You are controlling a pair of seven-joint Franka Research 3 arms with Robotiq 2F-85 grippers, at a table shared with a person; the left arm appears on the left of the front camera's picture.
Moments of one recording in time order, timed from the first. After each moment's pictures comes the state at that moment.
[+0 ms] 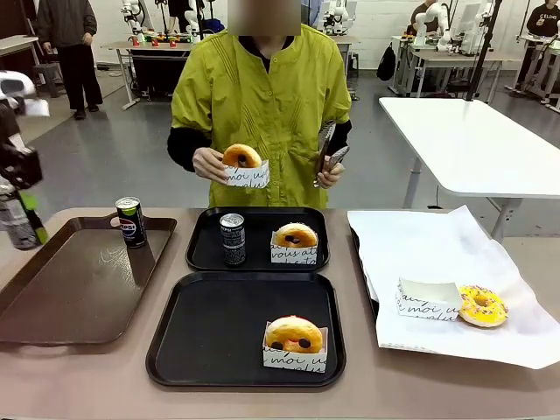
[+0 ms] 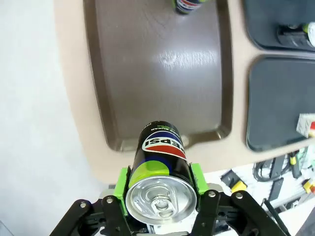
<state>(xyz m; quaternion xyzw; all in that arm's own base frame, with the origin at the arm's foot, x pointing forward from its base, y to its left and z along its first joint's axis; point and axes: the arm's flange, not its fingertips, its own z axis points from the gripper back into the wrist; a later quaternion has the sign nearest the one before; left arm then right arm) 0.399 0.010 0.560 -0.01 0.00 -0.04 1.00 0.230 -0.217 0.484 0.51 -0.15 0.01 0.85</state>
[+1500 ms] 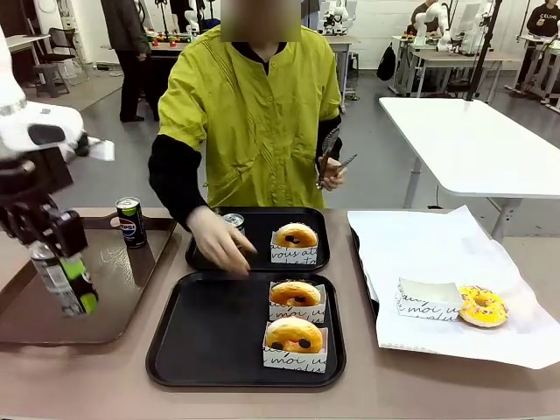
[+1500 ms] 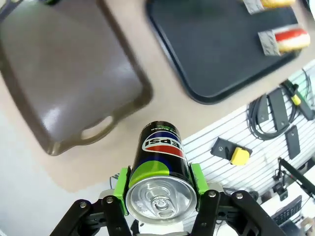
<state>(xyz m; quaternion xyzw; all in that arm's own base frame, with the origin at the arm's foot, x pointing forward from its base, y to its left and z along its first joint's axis) 0.273 -0.138 0.518 -0.02 -0.01 -0.24 0.97 0.230 -0.217 0.484 0.51 -0.15 0.01 0.85</state>
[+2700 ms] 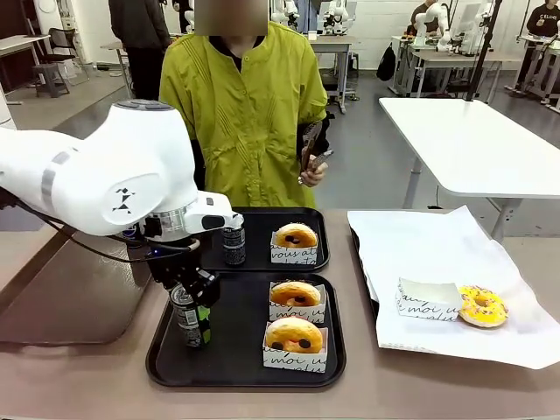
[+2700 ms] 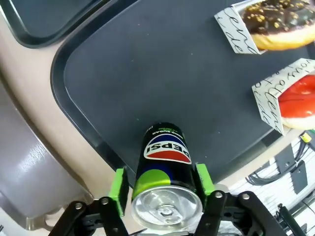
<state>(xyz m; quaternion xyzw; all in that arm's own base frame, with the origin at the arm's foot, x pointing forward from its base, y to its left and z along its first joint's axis) 0.337 -0.285 0.382 0.00 -0.01 -0.28 0.96 0.230 -0.217 0.484 0.51 -0.15 0.01 0.85</state>
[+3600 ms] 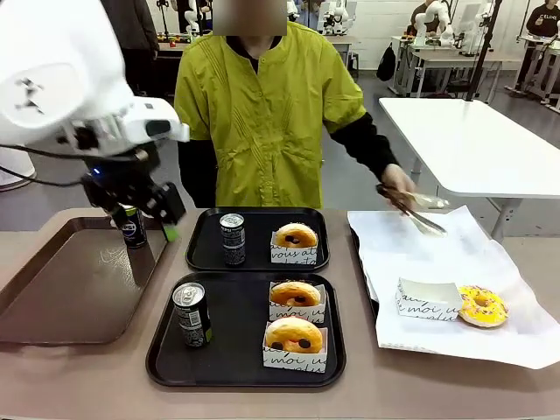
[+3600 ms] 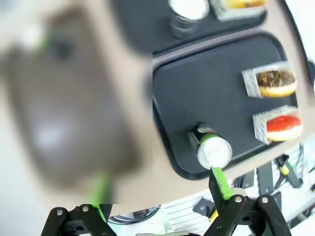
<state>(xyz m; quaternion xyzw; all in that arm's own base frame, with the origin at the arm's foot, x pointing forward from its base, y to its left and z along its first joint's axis) 0.349 -0.203 0.526 -0.01 -0.10 -0.14 0.98 0.230 -0.218 0.484 0.51 -0.15 0.01 0.85</state>
